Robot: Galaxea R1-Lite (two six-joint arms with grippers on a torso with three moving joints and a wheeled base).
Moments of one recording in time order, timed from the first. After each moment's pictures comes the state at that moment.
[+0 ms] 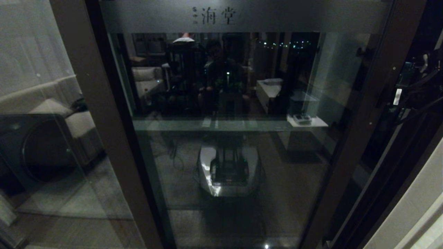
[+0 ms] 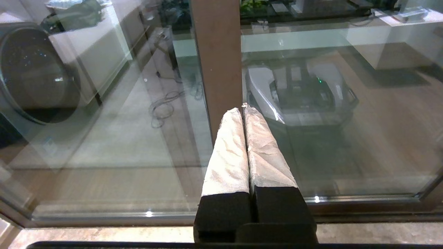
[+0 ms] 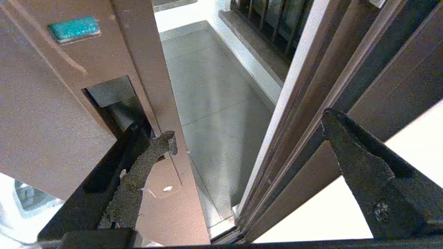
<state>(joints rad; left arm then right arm) 0.00 0.00 -0.02 0.07 -0.02 0.10 -0.31 1.87 -1.45 -0.13 -0.23 0.01</state>
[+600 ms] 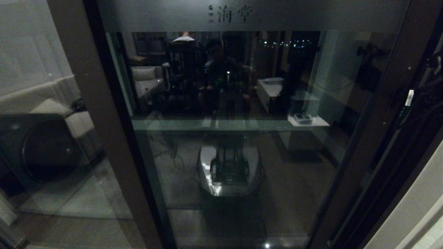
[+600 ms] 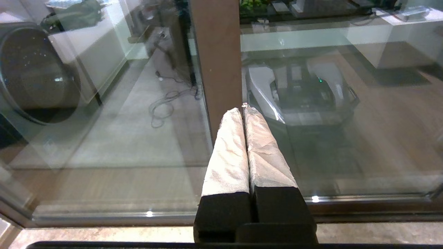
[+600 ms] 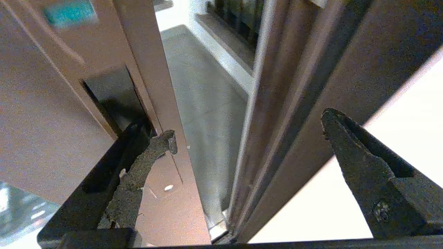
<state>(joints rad) 0.00 0.00 -0.02 0.07 -0.02 0.10 -0.35 1.87 -1.45 -0.14 -0.25 0.01</state>
